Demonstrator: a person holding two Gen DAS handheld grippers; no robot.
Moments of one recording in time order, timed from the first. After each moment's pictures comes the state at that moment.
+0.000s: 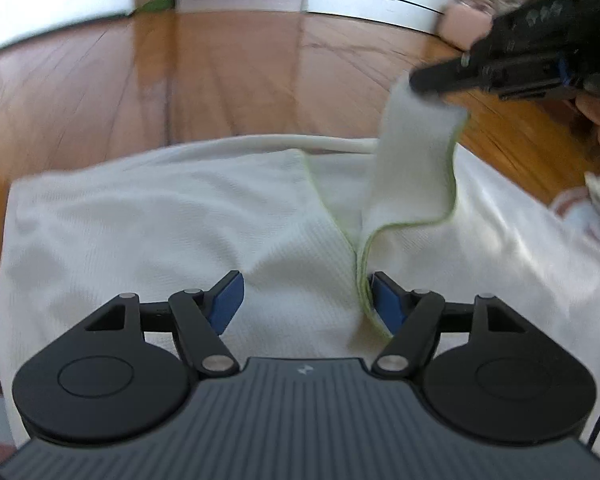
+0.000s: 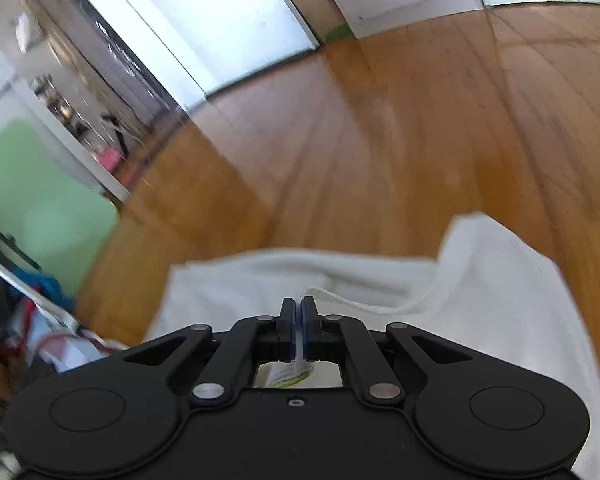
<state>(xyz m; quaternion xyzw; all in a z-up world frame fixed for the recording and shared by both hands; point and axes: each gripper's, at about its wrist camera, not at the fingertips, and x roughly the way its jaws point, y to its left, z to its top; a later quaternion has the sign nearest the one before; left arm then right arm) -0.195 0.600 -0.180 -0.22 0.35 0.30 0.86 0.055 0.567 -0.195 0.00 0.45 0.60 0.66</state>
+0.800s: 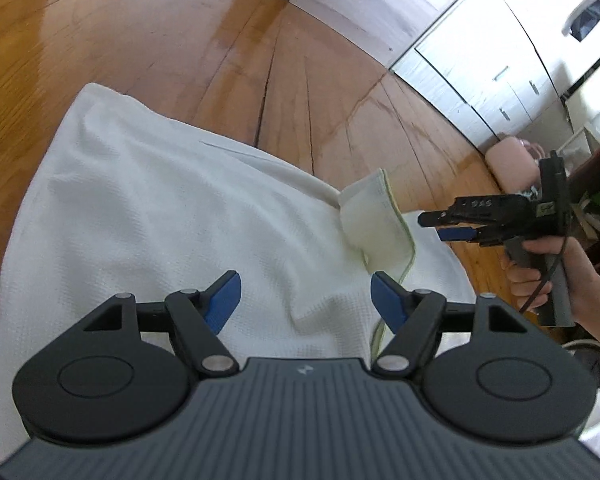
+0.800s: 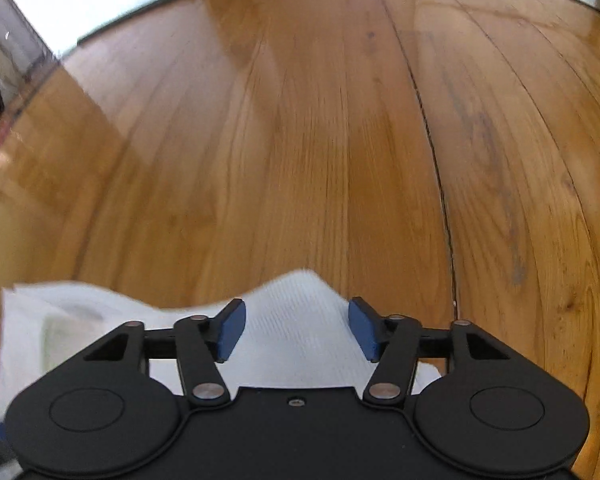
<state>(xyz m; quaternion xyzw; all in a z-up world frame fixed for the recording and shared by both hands) -0.252 0.642 -0.179 -0.42 0.22 0.32 0.82 0.158 0.665 -0.262 -0.17 0.50 0.45 0.72</state>
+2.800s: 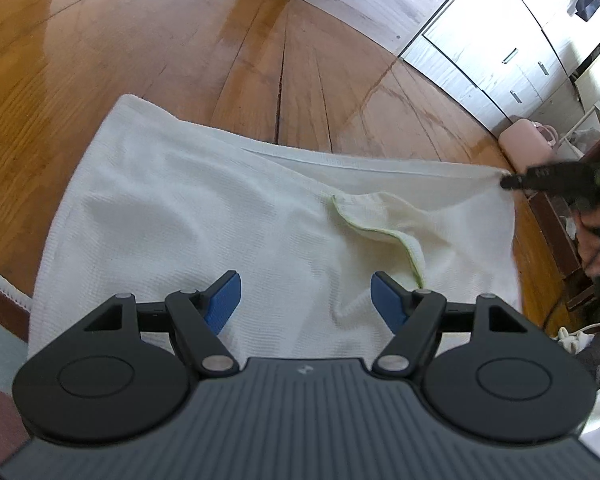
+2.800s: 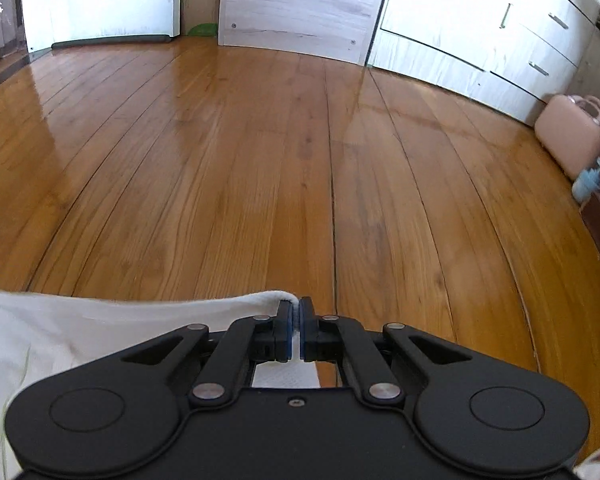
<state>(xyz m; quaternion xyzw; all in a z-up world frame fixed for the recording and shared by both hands) -0.262 0.652 -0.184 -0.40 0.25 0.34 0.82 0.107 0.622 -0.178 -0.25 0.36 0.38 0.82</state>
